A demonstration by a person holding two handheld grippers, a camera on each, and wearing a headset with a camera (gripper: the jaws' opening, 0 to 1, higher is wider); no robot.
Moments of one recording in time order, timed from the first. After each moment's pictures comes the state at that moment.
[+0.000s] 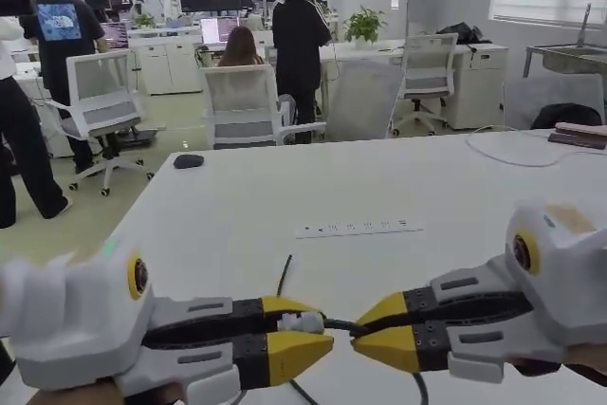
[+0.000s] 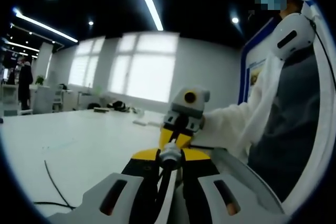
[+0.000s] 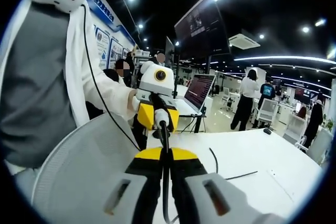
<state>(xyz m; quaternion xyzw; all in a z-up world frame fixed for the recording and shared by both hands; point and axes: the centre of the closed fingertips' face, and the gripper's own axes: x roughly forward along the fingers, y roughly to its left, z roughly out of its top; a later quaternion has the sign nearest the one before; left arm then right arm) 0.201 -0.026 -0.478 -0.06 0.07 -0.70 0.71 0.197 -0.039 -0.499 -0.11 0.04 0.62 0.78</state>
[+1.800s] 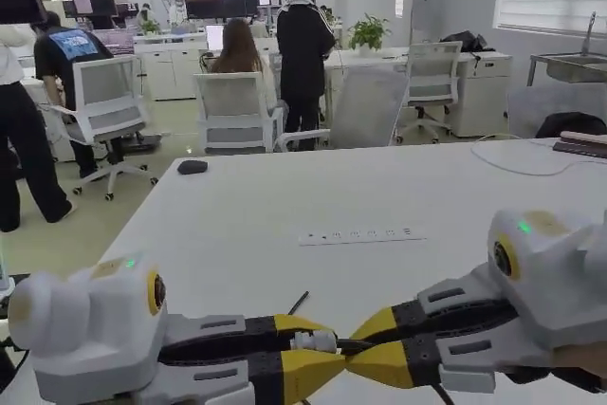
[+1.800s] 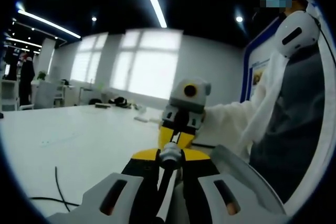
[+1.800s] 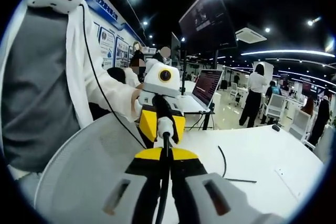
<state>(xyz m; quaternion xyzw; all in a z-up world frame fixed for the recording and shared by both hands) 0.201 -0.032 -0.487 -0.06 0.08 -0.70 0.71 0.193 -0.026 -0.501 -0.11 0.07 0.65 0.75</state>
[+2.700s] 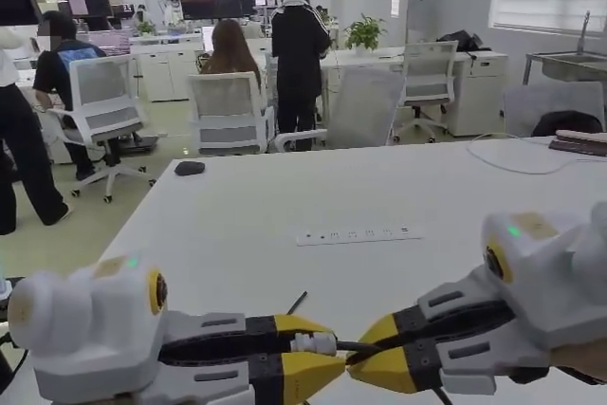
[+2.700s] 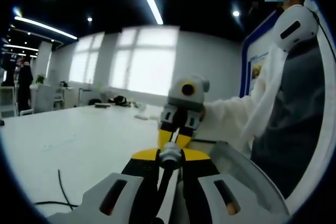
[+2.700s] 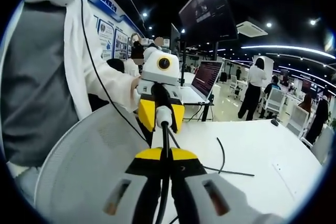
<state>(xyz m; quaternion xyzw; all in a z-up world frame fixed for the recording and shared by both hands) 0.201 -0.029 -0.488 -0.04 0.08 -0.70 0.71 0.195 -0.034 -0.515 -0.14 0.09 0.63 0.75</state>
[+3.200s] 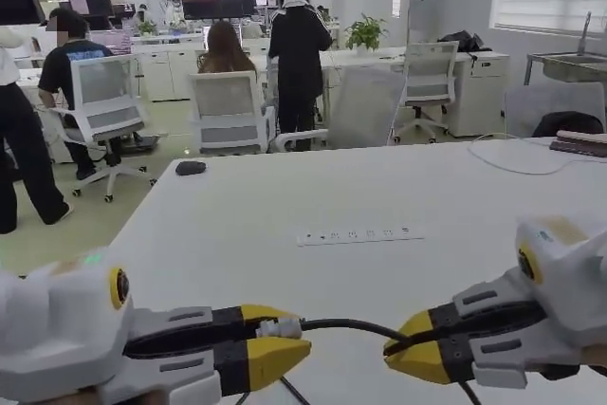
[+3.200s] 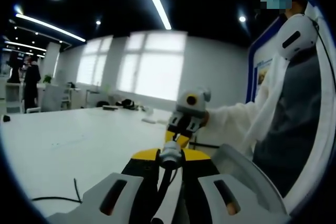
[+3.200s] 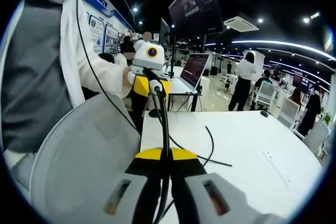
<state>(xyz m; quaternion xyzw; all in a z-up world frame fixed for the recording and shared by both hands) 0.214 -0.007 -0.482 -0.06 0.07 -0.68 0.73 0.209 -0.072 -0.533 -0.15 0.11 0.60 0.78</state>
